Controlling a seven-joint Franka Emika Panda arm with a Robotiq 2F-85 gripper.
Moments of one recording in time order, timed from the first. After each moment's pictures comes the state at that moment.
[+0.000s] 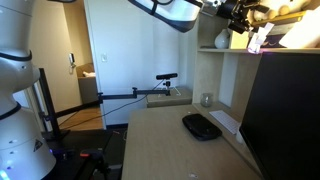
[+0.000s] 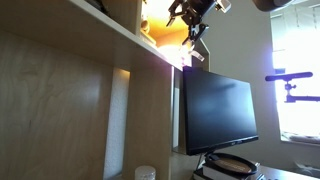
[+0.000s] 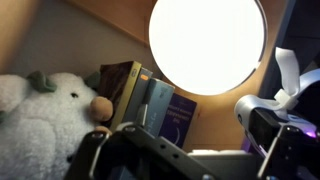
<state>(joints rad) 0.13 0.39 0.12 -1.41 -1.25 2.56 -0.78</state>
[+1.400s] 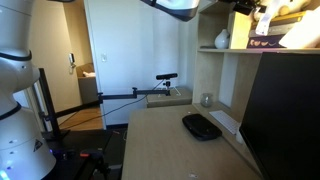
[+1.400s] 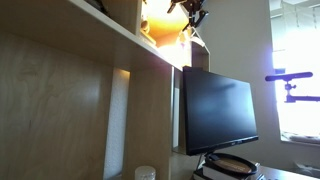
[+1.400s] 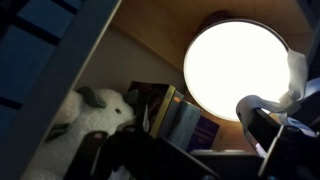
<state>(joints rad) 0.14 0.38 0.11 -1.33 -1.23 2.55 -0.92</state>
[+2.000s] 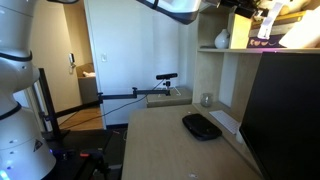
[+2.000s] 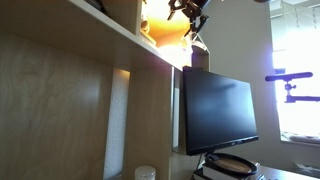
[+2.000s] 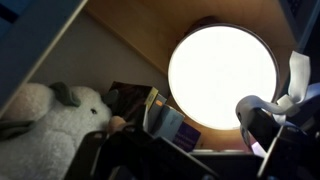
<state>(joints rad) 0.15 0.40 0.10 -1.32 -1.24 2.48 -0.99</state>
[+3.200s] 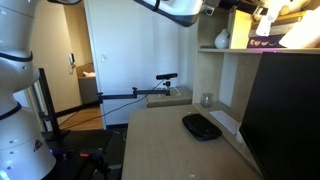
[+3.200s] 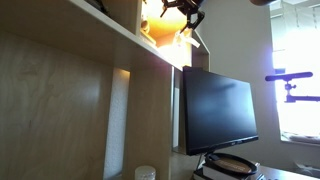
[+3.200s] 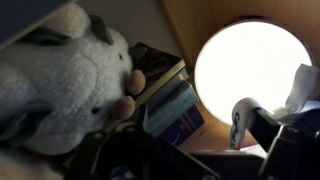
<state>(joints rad) 0.15 0.41 0.10 -1.32 -1.24 2.62 -1.37</state>
